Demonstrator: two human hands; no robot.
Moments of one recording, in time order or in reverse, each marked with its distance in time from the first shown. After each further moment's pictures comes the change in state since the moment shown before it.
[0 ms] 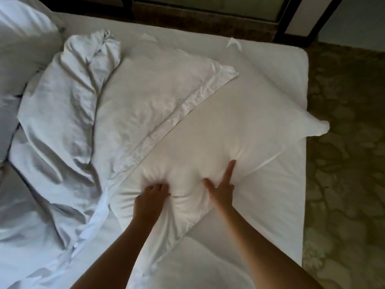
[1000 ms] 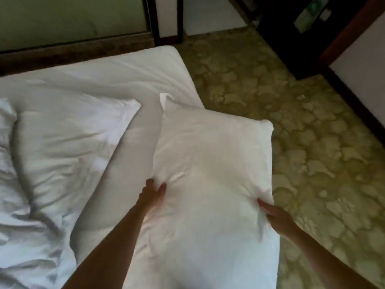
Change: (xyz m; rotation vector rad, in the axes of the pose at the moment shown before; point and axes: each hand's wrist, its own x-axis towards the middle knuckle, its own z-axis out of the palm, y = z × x) left_hand -0.019 0.105 -0.024 -0.517 -0.606 -0.163; right_hand -0.227 0.220 -0.183 -0.176 0.125 0.323
